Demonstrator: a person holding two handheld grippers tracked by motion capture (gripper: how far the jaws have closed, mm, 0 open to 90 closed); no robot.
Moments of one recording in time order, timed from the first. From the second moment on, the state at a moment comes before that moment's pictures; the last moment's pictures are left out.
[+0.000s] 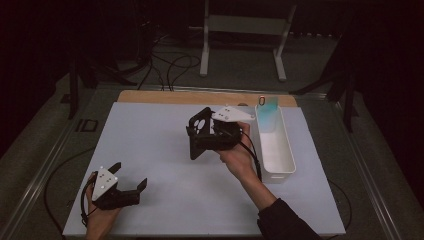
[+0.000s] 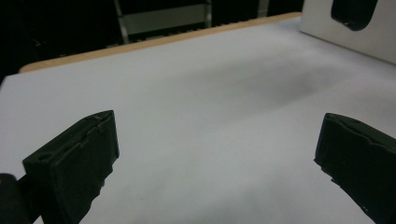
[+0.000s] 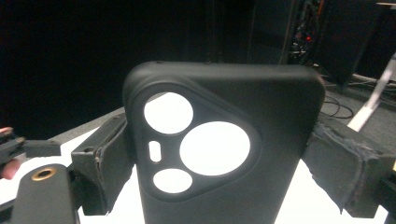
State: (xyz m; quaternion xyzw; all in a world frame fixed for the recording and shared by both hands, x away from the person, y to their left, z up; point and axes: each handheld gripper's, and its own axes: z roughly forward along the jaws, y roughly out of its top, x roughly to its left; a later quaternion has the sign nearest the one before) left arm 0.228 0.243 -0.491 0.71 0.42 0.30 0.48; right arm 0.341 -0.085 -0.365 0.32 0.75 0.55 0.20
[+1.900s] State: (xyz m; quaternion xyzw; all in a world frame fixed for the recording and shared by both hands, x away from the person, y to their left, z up) left arm 0.228 0.241 -0.491 0.71 0.43 0.30 0.46; right arm 0.405 -0.168 -0.335 0.42 0.70 0.50 0.28
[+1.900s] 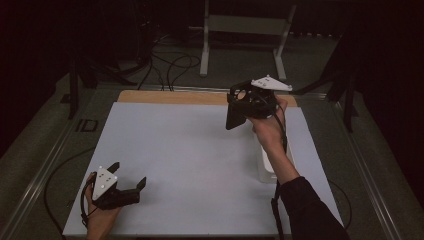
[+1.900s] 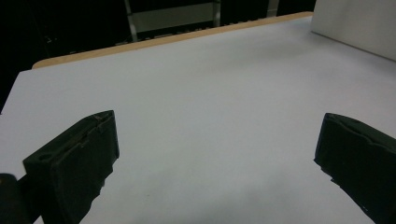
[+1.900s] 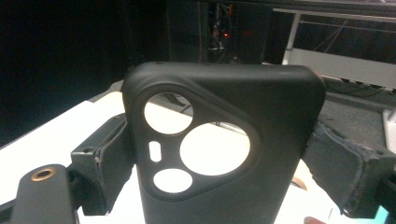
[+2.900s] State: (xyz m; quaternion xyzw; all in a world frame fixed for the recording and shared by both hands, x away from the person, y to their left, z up) left arm 0.228 0.241 -0.491 0.71 0.43 0.30 0.47; right arm 0.427 -0.212 -0.324 0.47 0.67 0.47 0.34
